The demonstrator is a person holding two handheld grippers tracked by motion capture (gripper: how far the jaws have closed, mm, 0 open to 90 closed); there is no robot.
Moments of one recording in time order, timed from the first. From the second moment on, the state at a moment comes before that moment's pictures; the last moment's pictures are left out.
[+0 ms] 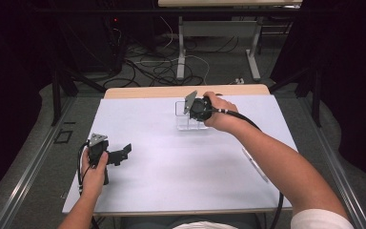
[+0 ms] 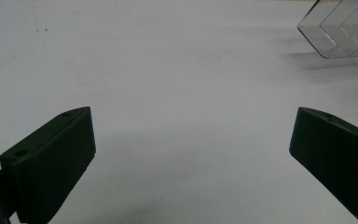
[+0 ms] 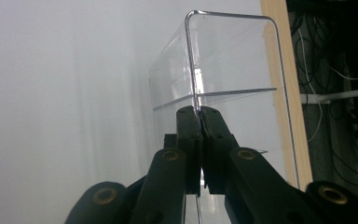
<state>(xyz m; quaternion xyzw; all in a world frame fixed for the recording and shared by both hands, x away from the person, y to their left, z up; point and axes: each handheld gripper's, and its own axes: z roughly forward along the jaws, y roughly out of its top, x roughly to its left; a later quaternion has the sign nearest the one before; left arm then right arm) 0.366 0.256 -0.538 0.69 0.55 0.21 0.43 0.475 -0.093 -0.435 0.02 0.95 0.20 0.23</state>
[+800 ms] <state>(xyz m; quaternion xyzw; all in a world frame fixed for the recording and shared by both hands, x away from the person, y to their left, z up) 0.366 0.255 -0.539 0.69 0.54 0.21 0.42 0.450 -0.088 -0.453 0.02 0.96 0.21 0.17</state>
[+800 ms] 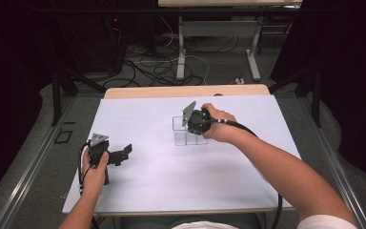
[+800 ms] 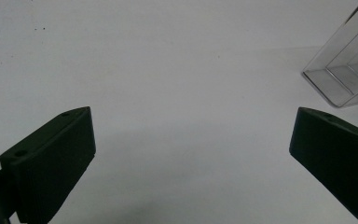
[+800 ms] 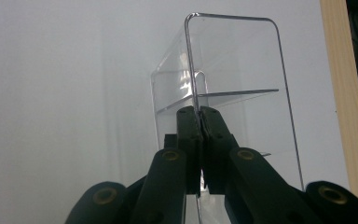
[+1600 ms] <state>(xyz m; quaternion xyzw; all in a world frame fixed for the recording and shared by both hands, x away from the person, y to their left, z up) 0.367 0.252 -0.539 0.69 0.54 0.21 0.42 0.448 -0.112 -0.451 0.13 0.94 0.28 0.16</state>
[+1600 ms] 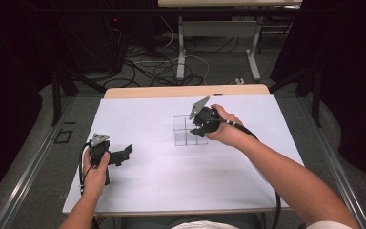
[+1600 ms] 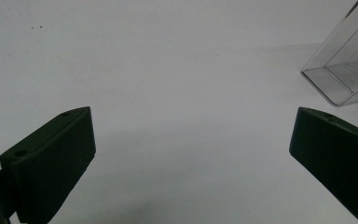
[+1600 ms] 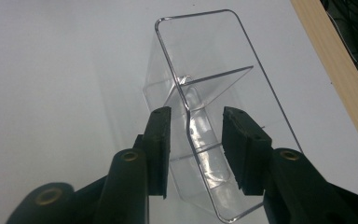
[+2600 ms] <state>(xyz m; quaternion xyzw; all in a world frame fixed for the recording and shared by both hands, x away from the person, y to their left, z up) 0.366 0.251 -0.540 0.70 0.55 0.21 0.42 0.409 -0.206 -0.463 0.37 0.84 0.36 0.16</state>
